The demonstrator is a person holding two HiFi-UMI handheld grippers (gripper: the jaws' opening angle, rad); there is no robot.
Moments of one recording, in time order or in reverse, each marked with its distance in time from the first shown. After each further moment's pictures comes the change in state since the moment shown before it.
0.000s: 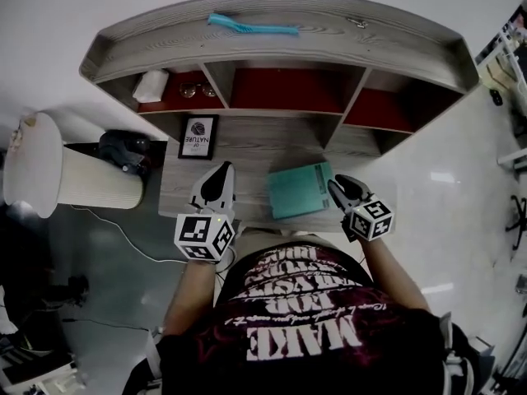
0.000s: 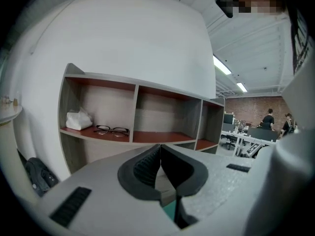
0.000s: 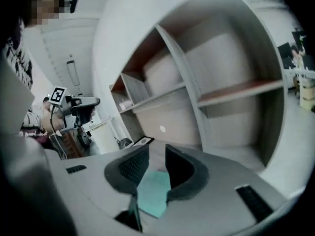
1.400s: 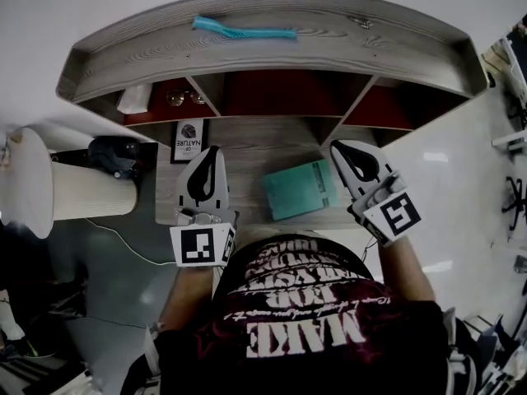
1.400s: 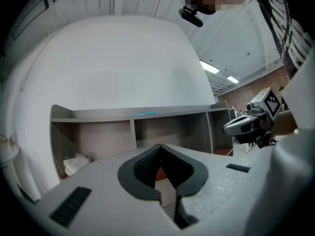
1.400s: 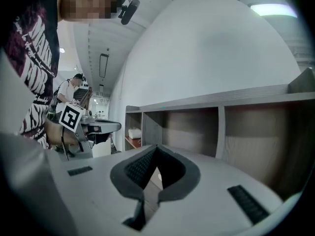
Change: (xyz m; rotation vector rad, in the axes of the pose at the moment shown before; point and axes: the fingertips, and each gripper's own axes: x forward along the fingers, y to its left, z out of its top) left arm 0.024 0.006 0.087 0.236 -0.194 0.042; right arm -0.013 0.092 0.218 -0.447 -0.241 0.039
